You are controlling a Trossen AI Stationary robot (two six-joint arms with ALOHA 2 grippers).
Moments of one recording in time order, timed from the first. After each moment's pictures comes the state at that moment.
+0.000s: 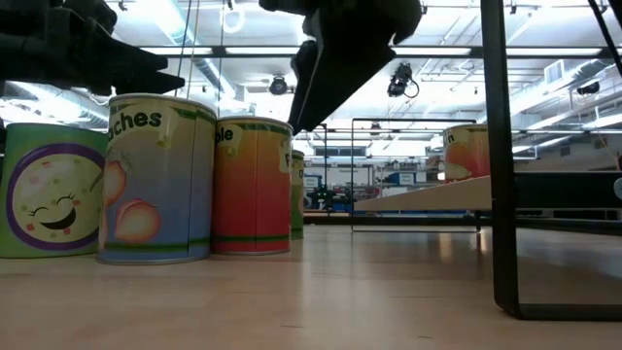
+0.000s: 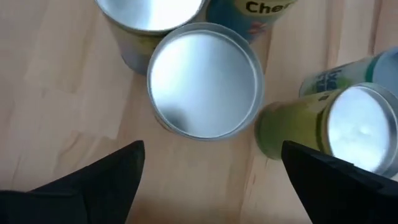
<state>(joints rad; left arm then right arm) -0.04 0.30 0.09 0.22 -0.23 0.10 0.29 2.03 1.67 -0.76 0.21 -0.01</state>
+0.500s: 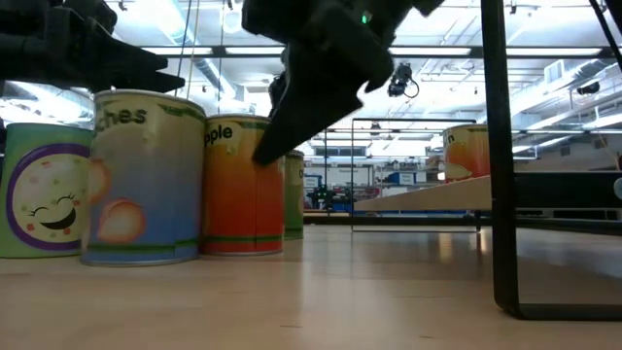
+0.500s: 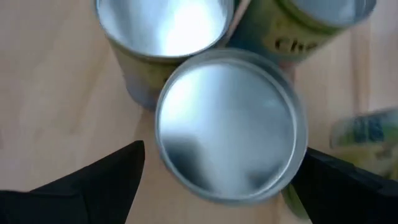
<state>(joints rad) -0.04 0.30 0.09 0.22 -0.23 0.09 0.27 2.05 1.49 -0.37 0.16 -0.07</state>
